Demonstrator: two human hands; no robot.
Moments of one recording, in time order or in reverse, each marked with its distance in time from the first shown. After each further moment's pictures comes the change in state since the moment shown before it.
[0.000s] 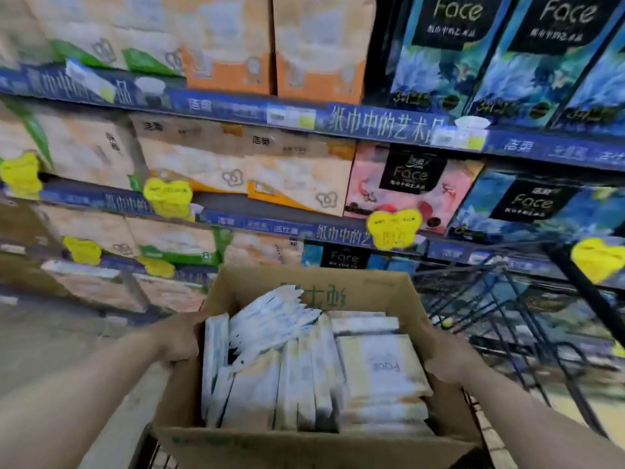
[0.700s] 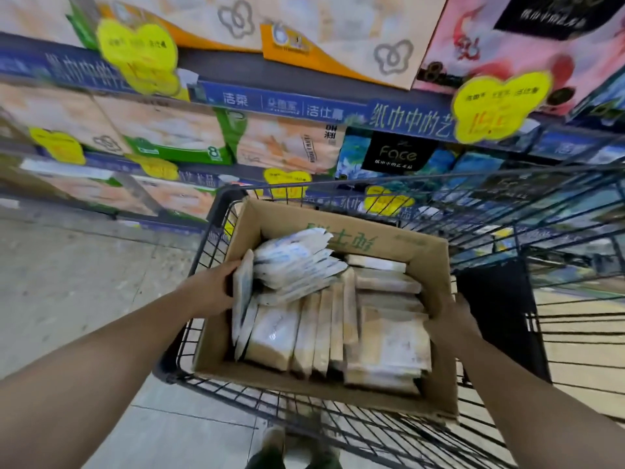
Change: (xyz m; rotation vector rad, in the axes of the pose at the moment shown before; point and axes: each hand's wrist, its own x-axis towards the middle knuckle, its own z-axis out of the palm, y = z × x) left_hand 0.107 -0.070 0.074 0.140 -0.045 -0.006; right_hand 0.079 -0.050 0.161 0.159 -0.029 0.341
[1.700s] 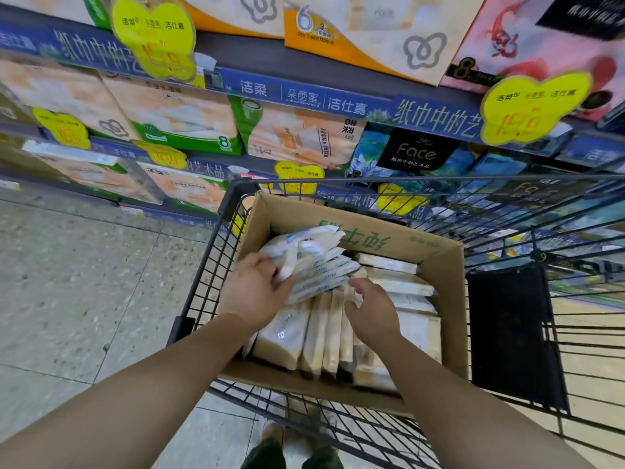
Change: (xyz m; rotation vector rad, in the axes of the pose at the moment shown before) left_hand -0.020 0.053 0.026 -0.222 0.529 0.134; right_hand -0.043 -0.123 0.056 0.267 0.013 -0.363
